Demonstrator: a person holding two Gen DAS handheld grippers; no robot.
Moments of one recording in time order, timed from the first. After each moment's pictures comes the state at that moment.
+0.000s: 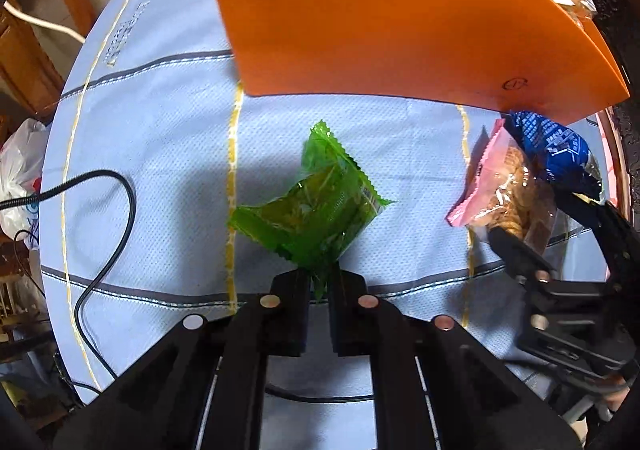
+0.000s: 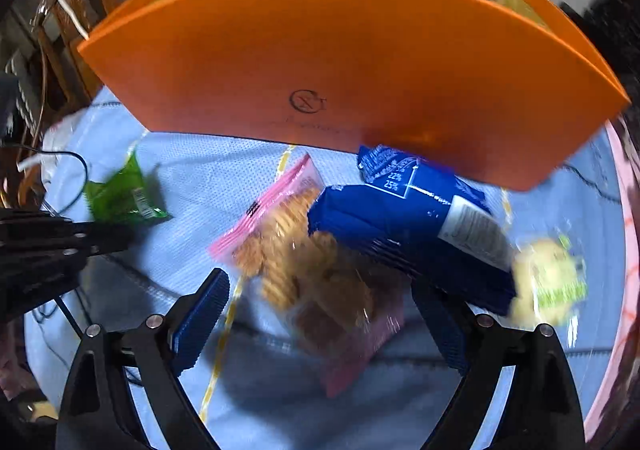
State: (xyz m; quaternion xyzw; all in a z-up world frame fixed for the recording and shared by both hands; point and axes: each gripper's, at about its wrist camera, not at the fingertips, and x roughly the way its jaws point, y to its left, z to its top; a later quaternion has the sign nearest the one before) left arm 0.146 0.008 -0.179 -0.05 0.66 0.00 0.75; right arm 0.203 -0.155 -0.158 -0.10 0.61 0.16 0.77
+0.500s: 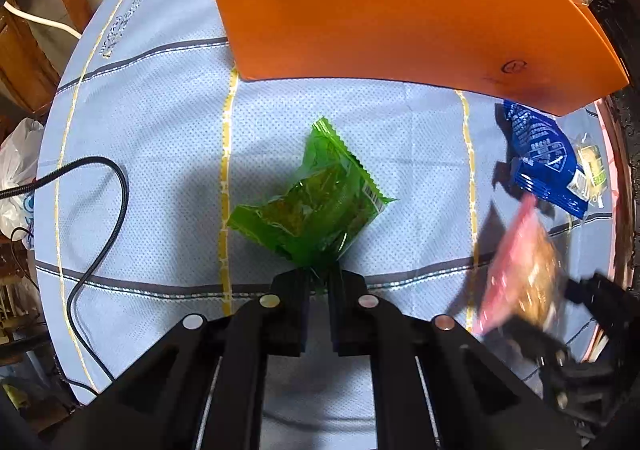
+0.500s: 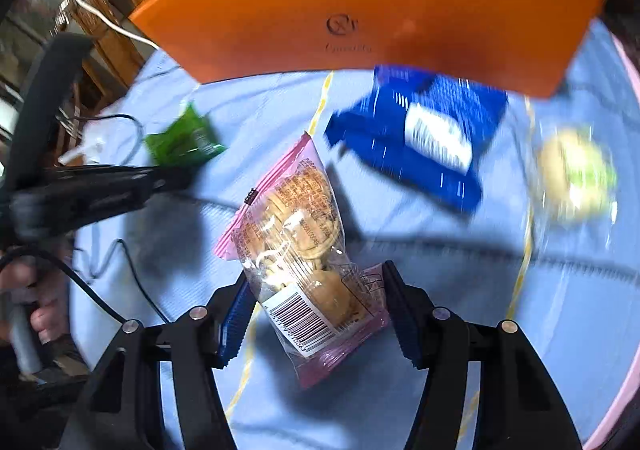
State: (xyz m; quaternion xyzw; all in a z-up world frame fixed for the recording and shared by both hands) left arm 0.122 0.007 -0.192 -0.05 0.66 -0.01 0.75; right arm 0.148 -0.199 -0.138 0.03 0.64 0.22 0.73
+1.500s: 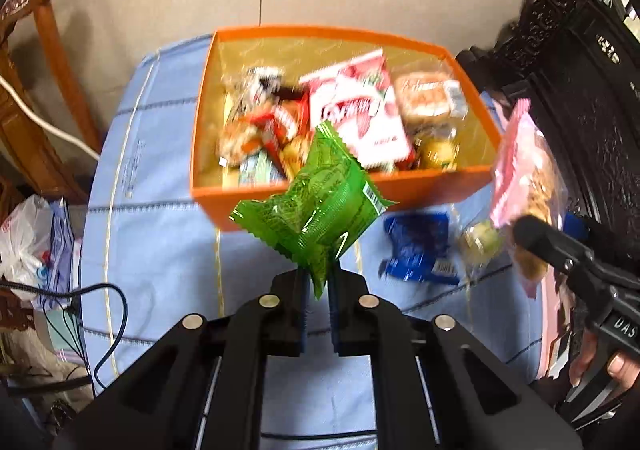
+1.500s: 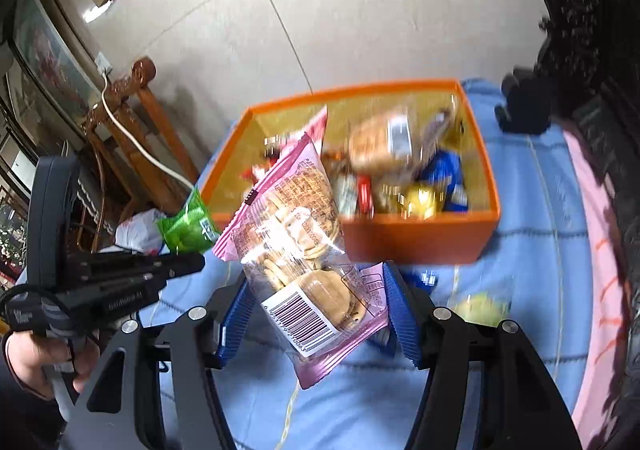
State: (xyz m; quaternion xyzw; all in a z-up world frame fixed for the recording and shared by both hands) left arm 0.174 -0.017 -0.035 -0.05 0.55 -0.06 0.83; right arm 0.222 -0.218 0.013 0.07 0.49 0.21 0.85
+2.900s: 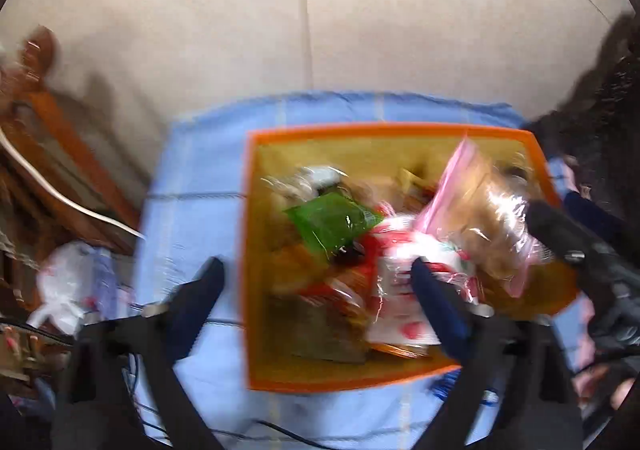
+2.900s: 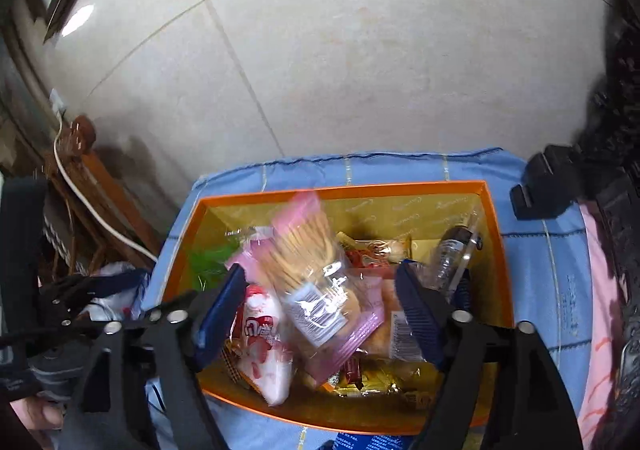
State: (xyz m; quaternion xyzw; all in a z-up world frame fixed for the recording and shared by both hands) left arm 0.303 -0.009 -0.016 0.01 0.52 0.05 0.85; right arm 0.353 -0.186 0.006 0.07 0.48 0.15 0.86
